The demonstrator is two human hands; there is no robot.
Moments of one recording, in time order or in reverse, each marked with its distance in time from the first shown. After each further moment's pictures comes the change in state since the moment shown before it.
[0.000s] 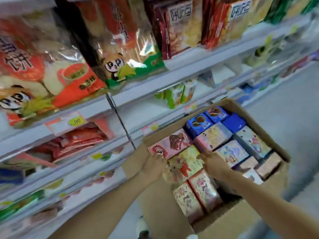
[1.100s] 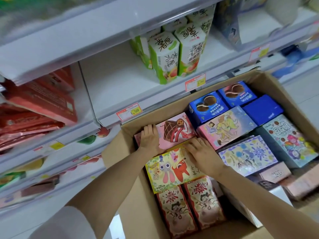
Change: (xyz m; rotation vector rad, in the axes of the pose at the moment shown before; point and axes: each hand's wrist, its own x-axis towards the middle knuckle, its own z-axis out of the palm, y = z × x) left_hand 0.162 0.010 0.092 -0.250 -0.097 -0.517; right_hand 0.095 0.047 0.096 0.118 0.439 -0.336
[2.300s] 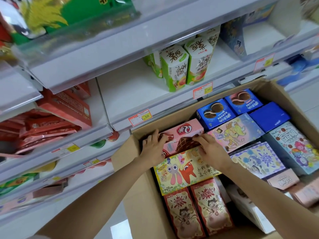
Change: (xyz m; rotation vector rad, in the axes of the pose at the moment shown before) left_hand -0.036 -0.025 -0.024 -0.204 -0.076 0.138; right_hand 0.022 0.005 -0.028 0.336 -0.086 0.242
